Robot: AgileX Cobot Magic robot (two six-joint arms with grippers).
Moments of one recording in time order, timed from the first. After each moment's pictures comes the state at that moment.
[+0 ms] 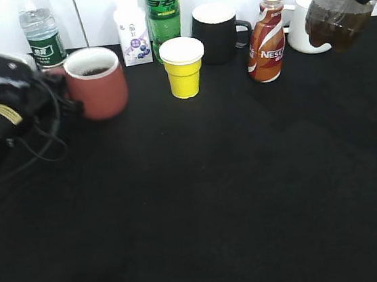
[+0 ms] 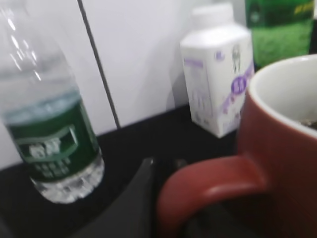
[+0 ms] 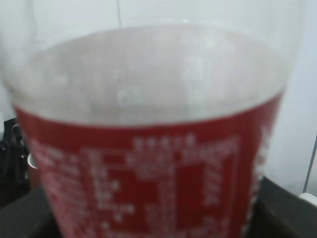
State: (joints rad) left arm -0.17 2.11 -0.88 0.24 -1.08 0.06; right arm -0.03 1.41 -0.73 -1.01 -0.99 0.84
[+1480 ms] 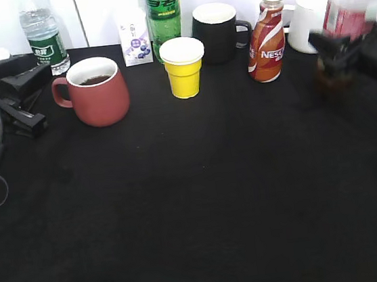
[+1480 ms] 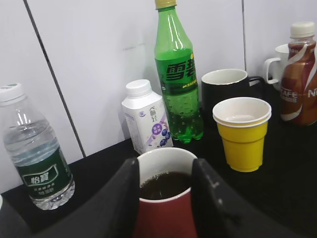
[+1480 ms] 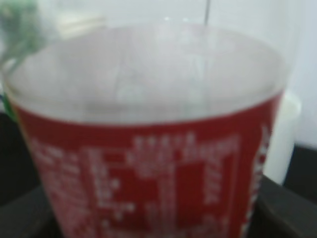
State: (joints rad) left arm -0.28 1.44 -0.43 0.29 -0.88 -0.01; right arm -0.03 1.97 -0.73 -0.45 -1.18 0.15
